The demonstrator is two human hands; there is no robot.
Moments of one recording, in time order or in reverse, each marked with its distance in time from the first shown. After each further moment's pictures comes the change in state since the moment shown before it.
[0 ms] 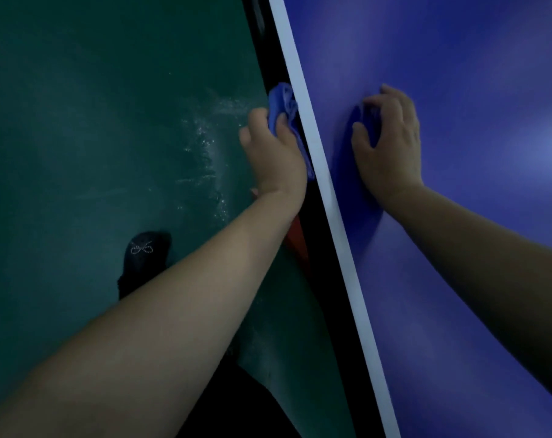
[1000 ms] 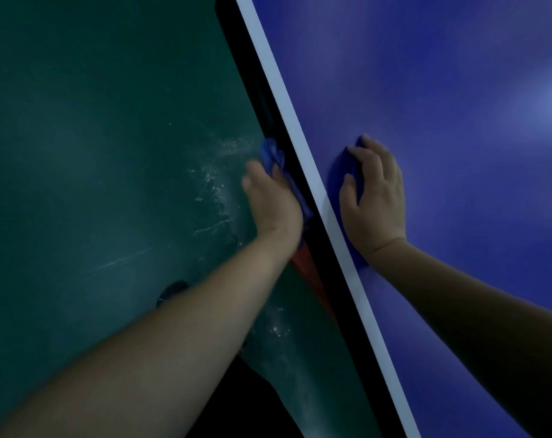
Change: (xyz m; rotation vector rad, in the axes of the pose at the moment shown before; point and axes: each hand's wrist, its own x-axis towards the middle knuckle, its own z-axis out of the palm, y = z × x) left_hand 0.164 0.054 0.016 0.164 -0.137 -0.200; right_hand 0.121 -0.072 0.045 -0.017 0.028 0.103
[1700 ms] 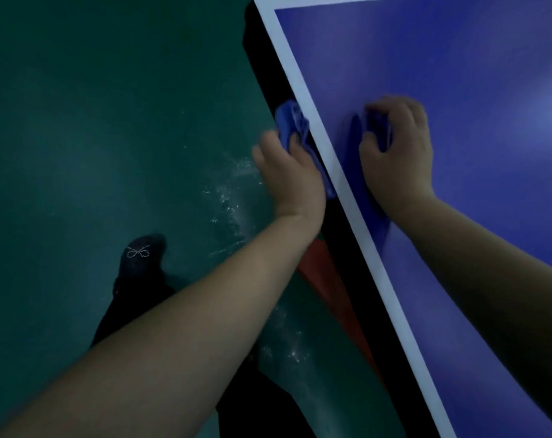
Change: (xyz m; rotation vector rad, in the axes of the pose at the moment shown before) left_hand 0.063 0.044 -0.005 -0.075 0.089 0.286; right_hand 0.095 -0.038 0.016 0.126 0.051 0.026
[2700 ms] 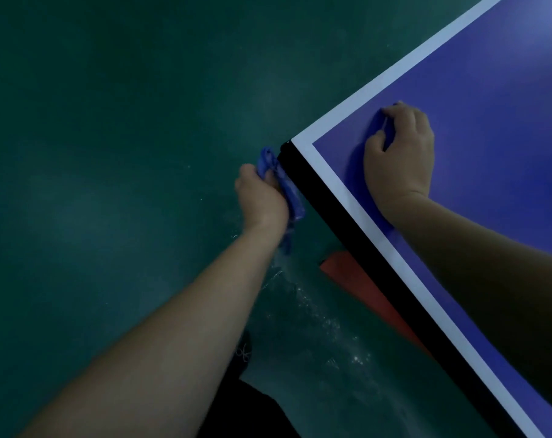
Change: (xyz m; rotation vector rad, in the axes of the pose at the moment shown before) left_hand 0.191 0.028 -0.028 0.313 -0.323 -0.176; right_hand 0.124 -0.061 0.056 -0.069 0.238 0.446
